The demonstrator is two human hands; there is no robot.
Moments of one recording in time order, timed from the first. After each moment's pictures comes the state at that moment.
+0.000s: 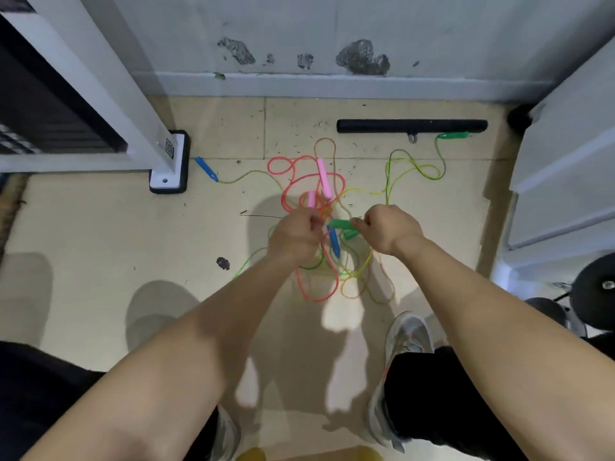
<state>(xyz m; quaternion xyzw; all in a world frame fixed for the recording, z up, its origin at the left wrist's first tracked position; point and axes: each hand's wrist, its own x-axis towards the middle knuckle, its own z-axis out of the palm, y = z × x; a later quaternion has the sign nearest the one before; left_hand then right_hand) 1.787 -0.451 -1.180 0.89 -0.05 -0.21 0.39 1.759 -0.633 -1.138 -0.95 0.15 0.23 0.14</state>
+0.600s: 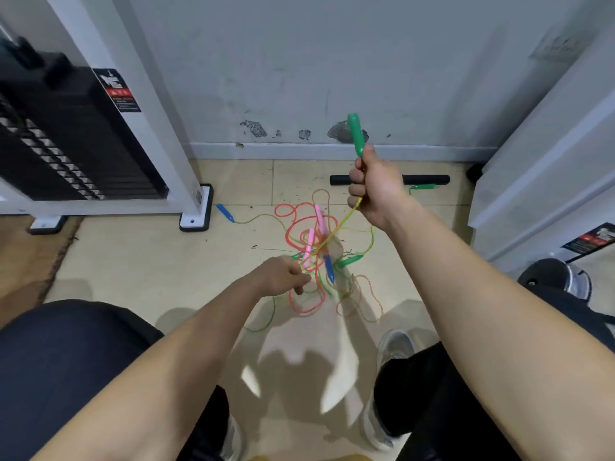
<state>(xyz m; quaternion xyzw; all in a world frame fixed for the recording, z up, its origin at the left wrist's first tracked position) 1.725 -0.384 -1.077 0.87 -0.16 -0.37 0.29 1.737 -0.574 -0.935 -0.55 0.27 -0.01 0.79</state>
